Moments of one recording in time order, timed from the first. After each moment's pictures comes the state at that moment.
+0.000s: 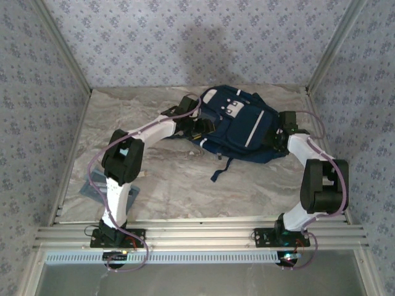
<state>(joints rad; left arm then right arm) -0.58 2.11 1.63 -0.44 0.32 -0.79 -0.02 1.57 0.97 -0.45 0.01 0.39</state>
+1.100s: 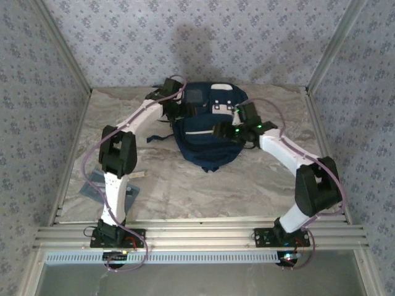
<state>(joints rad) -0.44 2.15 1.88 -0.69 0.19 -0.53 0.37 1.58 1.15 -0.41 -0.26 0.56</state>
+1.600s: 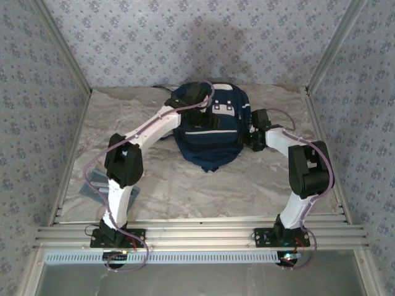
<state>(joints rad) -0.67 2.11 1.95 -0.79 0.13 -0.43 0.21 1.77 1.07 -0.38 -0.13 0.49</state>
